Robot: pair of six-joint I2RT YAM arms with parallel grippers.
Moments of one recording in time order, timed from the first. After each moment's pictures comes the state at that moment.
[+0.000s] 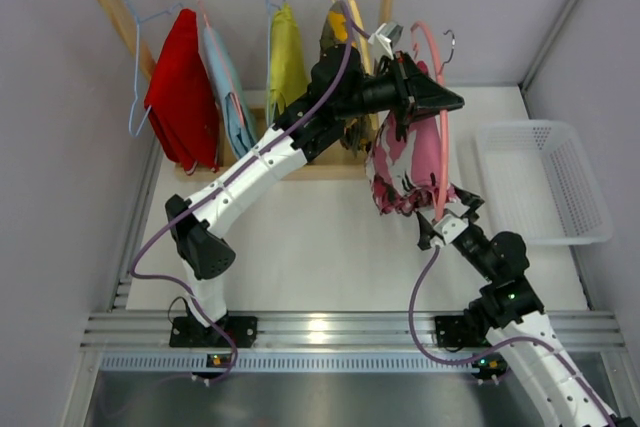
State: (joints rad) left arm -0.85 1.87 2.08 -0.08 0.54 -1.34; right arm 0.34 0.26 0.17 0.12 -0.29 -0.69
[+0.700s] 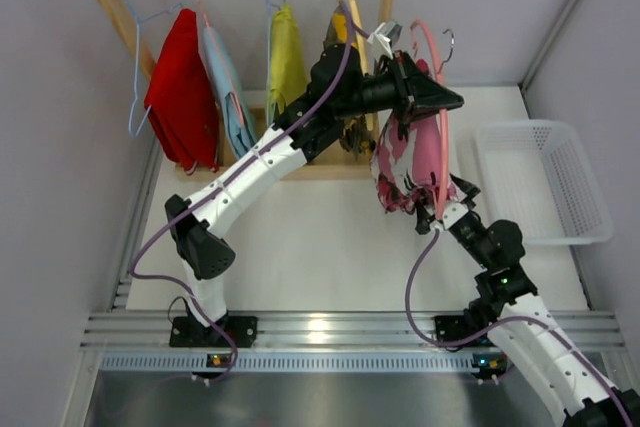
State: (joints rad) left arm -0.85 1.87 2.08 -0.08 0.53 -1.34; right arm 0.34 0.47 0.20 0.35 -0.28 -0.62
